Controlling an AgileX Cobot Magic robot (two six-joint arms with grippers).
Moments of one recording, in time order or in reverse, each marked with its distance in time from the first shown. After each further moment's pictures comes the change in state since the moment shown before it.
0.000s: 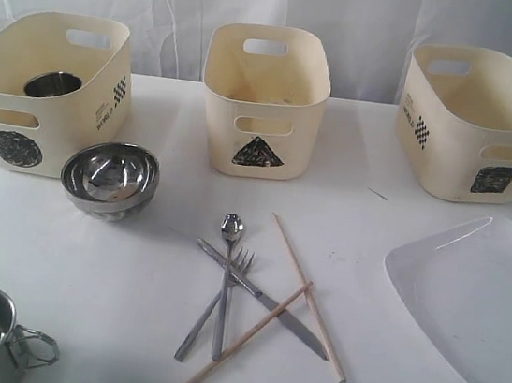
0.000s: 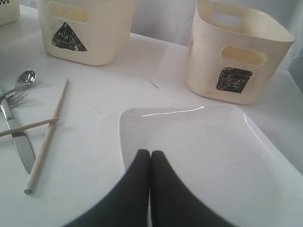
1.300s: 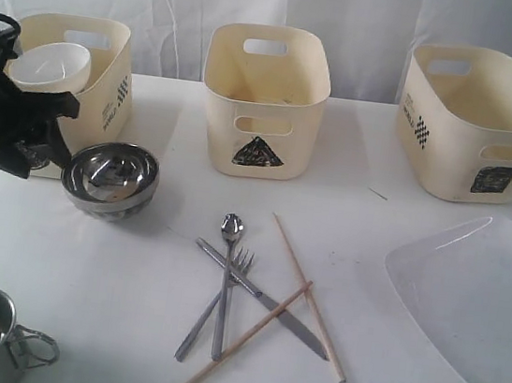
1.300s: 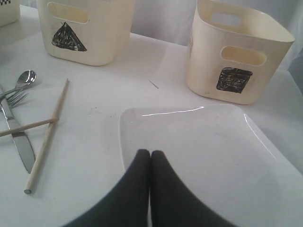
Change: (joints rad) left arm 0.002 0.280 0.152 -0.632 0.691 -0.030; right arm 0.000 0.000 0.000 0.000 0.000 0.000
